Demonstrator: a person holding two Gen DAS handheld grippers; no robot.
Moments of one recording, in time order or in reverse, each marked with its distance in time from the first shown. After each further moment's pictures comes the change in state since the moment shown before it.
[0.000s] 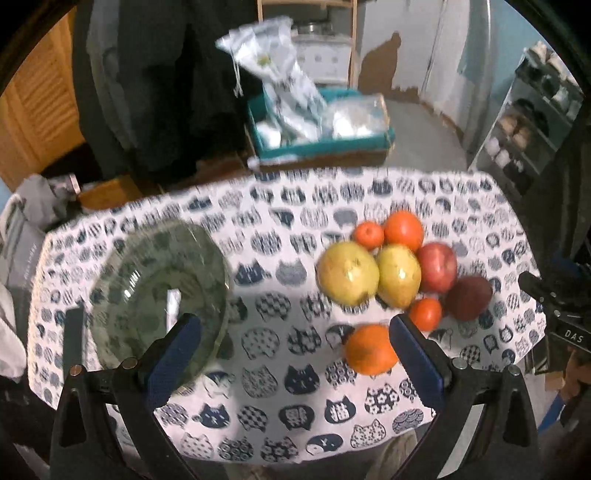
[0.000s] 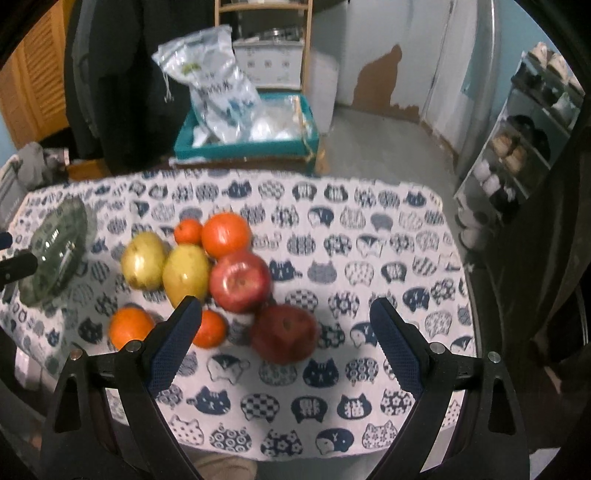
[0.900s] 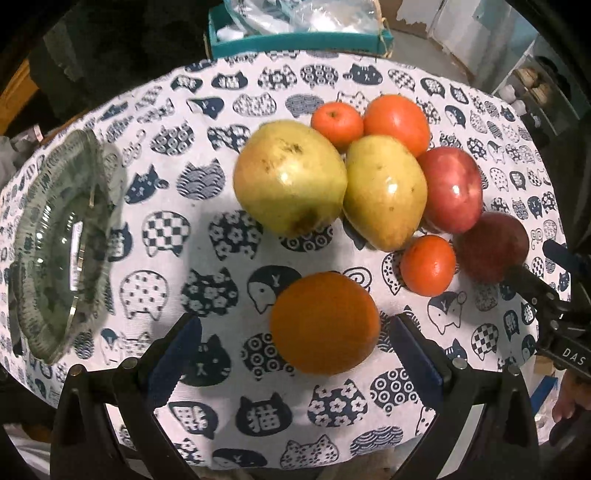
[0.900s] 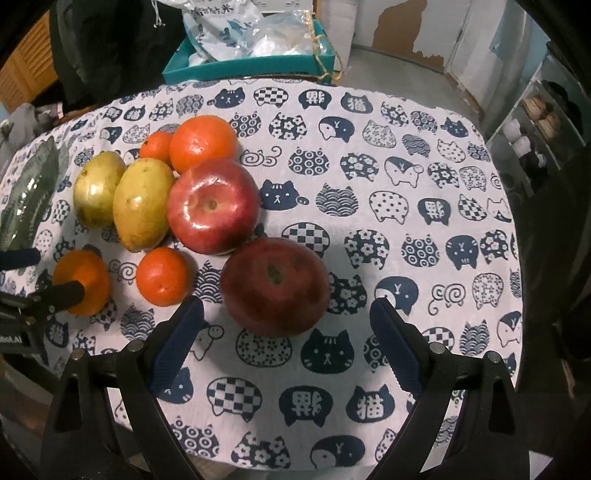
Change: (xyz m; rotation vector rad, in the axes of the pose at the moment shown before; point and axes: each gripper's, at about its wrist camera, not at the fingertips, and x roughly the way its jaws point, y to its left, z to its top) left arm 0.113 -0.064 -0.029 -0.028 0.284 -0.026; right arm 0.087 -0.011 -0.030 -0.033 0.216 0.055
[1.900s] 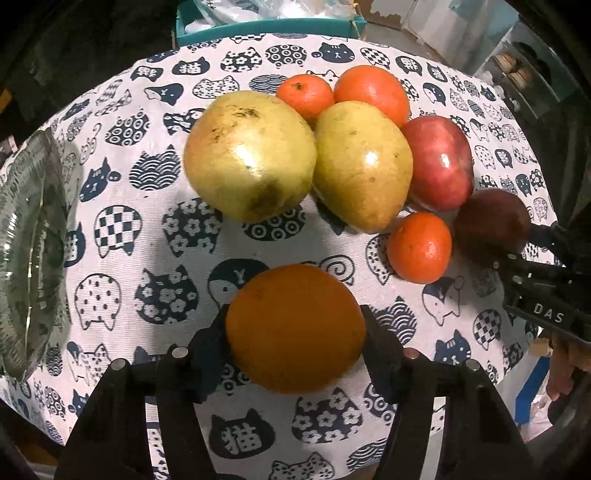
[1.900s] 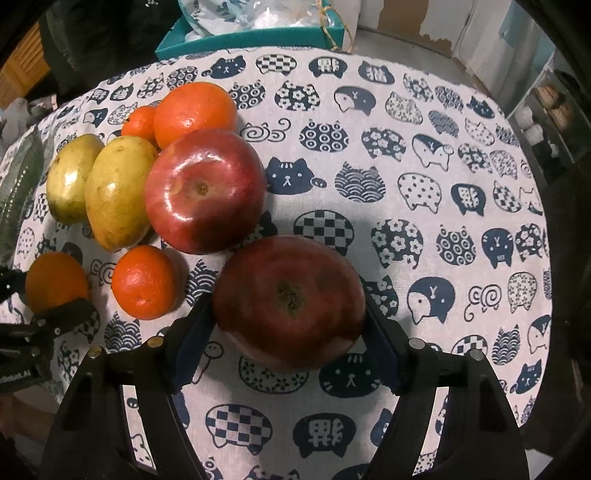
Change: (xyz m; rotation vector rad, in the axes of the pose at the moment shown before) left arm 0.026 -0.013 -0.011 0.070 -0.003 -0.068; right arm 0.040 0.004 0.003 0.000 0.050 0.010
